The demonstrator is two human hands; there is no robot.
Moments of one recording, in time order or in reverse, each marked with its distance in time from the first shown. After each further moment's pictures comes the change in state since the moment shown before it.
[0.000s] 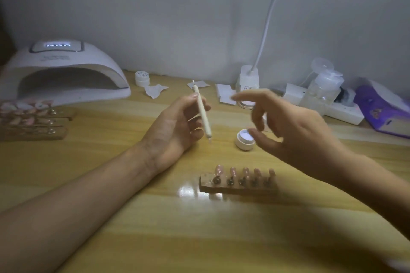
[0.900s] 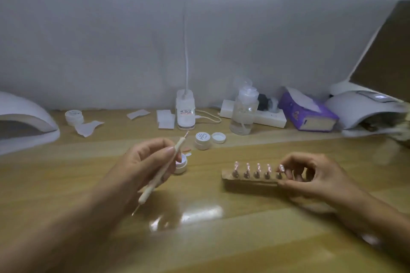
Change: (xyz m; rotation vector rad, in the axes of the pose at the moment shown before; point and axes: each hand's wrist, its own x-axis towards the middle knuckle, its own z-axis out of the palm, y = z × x) left_hand -0.001 -0.026 0.041 0.471 -0.310 0.102; right_hand -0.155 0.088 -0.050 0.483 -0.007 0.659
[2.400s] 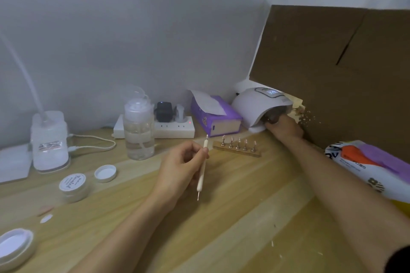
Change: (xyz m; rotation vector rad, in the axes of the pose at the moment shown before) left_hand 0.168 -0.059 0.205 0.080 -0.060 -0.007; right_hand 0.068 0.222 -0.170 -0.496 0.653 0.892
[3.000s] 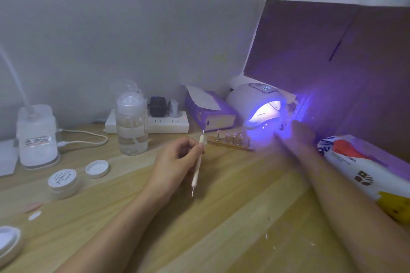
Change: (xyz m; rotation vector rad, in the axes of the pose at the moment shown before) left_hand 0.000 -0.002 0.000 -0.019 -0.030 0.016; right_hand -0.031 0.036 -0.021 -0.243 0.093 -0.014
